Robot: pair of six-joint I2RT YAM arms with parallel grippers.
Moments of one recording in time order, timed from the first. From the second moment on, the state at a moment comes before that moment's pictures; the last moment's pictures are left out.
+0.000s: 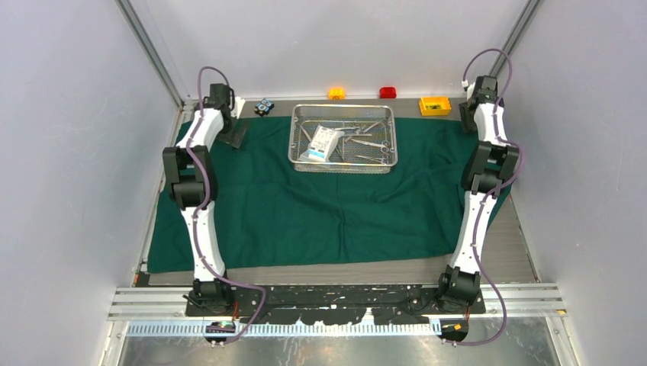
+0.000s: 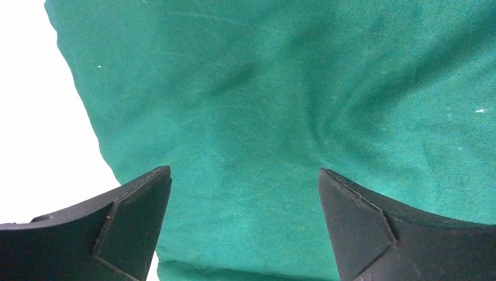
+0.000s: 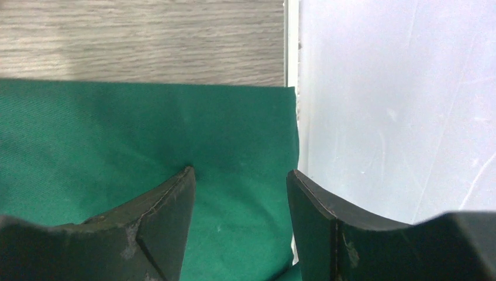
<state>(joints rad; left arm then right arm) 0.03 2.26 1.95 -0.74 -0.22 0.40 -0.27 2.61 2.41 -0.70 0.26 -0.41</state>
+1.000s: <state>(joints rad) 0.05 2.24 1.89 -0.71 -0.28 0.41 -0.20 2.79 2.65 -0.60 0.40 -0.62</state>
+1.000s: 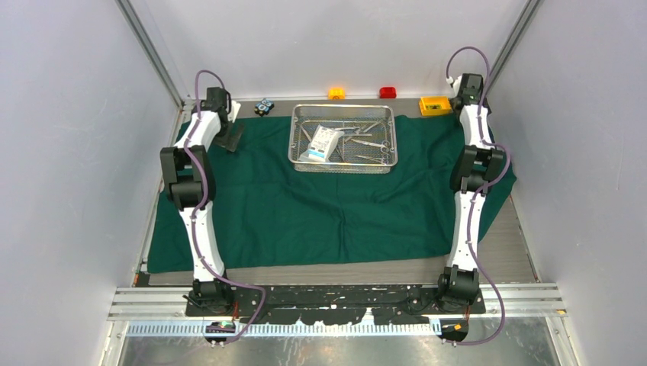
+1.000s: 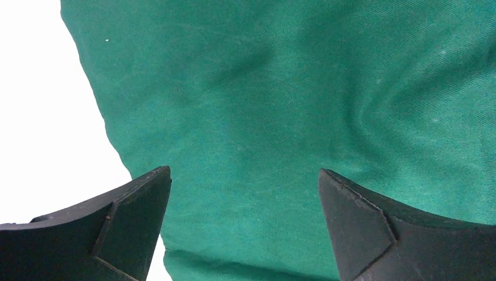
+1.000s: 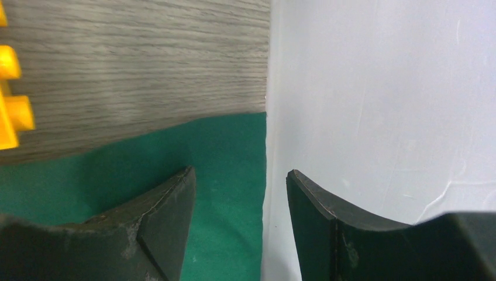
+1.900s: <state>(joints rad) 0.06 2.24 1.88 -0.71 -0.27 0.42 -0.23 2.32 2.02 -0.57 0.25 -0.53</state>
